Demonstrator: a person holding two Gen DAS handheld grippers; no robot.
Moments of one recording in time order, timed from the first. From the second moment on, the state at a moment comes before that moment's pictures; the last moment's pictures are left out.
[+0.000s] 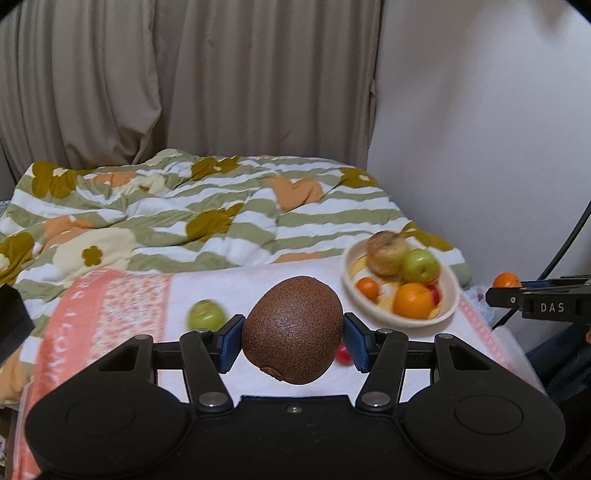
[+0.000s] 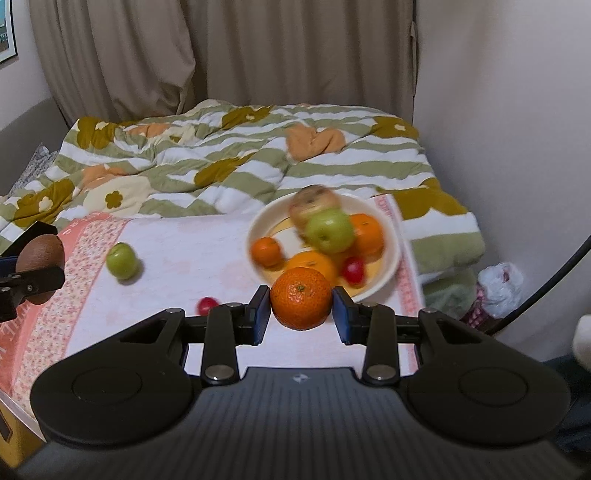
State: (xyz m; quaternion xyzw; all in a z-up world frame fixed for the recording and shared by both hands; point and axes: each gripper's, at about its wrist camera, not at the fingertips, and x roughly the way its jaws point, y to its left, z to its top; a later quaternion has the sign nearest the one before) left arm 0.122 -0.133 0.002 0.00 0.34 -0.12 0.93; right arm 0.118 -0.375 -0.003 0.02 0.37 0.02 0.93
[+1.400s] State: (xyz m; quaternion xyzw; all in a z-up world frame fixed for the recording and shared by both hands) left arm 0.320 -0.269 -0.083 0.10 0.43 -0.19 0.88; right arm 0.231 -0.466 -0.067 0.07 0.43 -0.05 0.90
